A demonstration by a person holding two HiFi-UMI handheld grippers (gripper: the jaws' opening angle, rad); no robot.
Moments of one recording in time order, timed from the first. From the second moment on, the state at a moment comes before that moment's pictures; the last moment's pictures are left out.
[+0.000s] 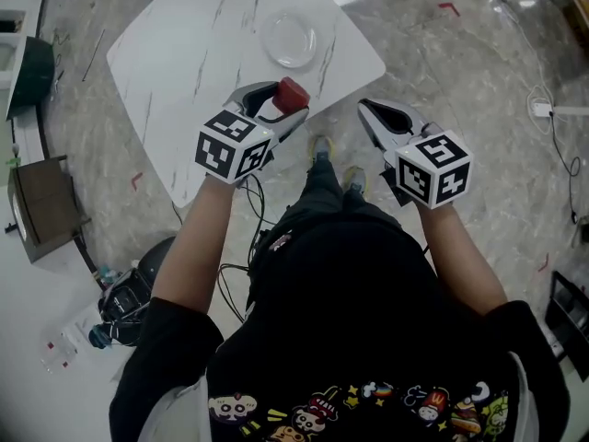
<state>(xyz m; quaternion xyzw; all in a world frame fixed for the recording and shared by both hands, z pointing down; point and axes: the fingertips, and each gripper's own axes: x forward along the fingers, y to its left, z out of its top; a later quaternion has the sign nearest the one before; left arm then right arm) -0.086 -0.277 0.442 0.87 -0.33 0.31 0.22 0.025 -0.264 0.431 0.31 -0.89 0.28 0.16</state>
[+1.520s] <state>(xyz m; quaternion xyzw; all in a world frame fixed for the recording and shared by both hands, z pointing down) -0.113 -0.450 0.606 0.82 -0.10 0.55 0.13 0.028 -0.325 0.479 0.42 -0.81 0.36 0.17</state>
